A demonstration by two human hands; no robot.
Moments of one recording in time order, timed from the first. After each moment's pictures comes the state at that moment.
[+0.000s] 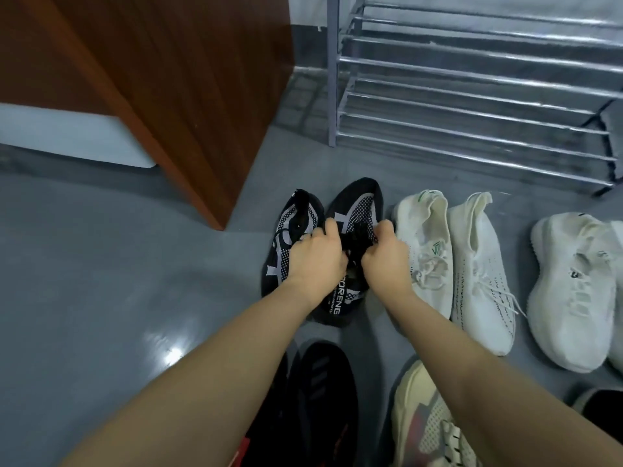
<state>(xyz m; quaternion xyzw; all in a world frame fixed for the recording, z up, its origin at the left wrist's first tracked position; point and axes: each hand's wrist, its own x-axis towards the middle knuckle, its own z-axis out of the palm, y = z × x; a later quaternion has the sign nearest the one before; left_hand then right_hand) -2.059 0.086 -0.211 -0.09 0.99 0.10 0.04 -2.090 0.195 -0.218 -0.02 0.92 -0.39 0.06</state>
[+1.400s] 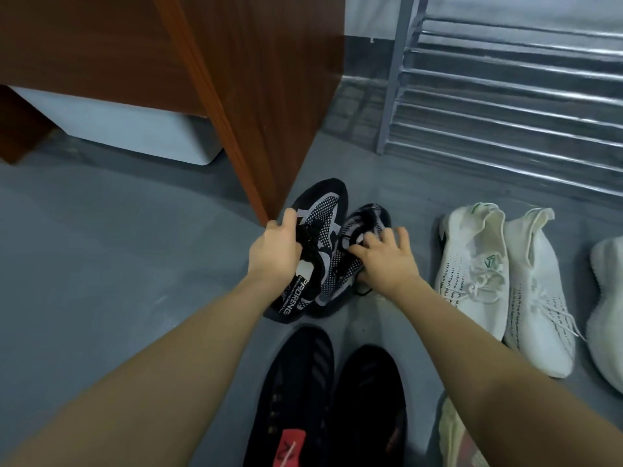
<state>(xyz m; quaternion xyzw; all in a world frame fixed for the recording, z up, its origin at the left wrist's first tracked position) -2.010 -0.029 -0.178 -0.24 0.95 0.18 0.03 -2.088 0.135 -0.229 -0.36 0.93 0.06 0.09</state>
